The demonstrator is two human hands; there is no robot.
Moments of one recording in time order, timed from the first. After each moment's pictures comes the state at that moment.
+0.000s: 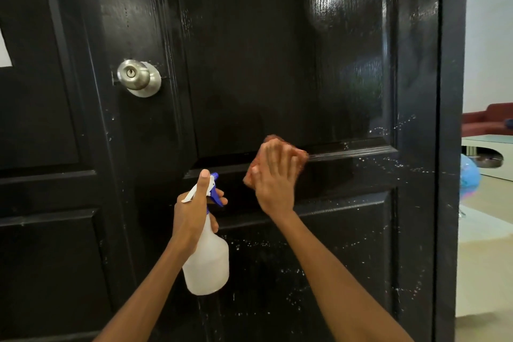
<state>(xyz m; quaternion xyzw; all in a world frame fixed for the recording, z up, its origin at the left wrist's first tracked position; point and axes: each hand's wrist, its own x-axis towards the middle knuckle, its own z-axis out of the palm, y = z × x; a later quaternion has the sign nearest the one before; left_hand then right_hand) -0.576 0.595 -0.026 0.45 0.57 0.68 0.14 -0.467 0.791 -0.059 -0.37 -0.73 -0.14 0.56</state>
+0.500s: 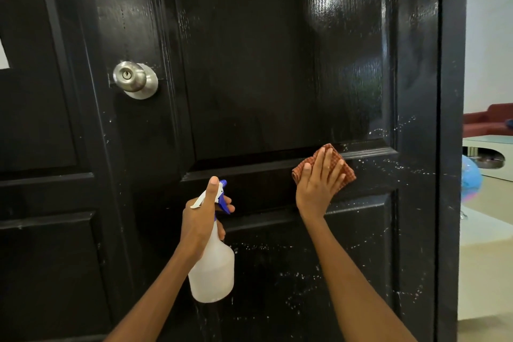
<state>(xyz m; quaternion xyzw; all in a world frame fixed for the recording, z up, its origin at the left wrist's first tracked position) -0.563 0.608 -0.034 0.45 0.58 0.66 0.15 -0.400 0.835 -0.070 -0.48 -0.59 0.01 0.65</state>
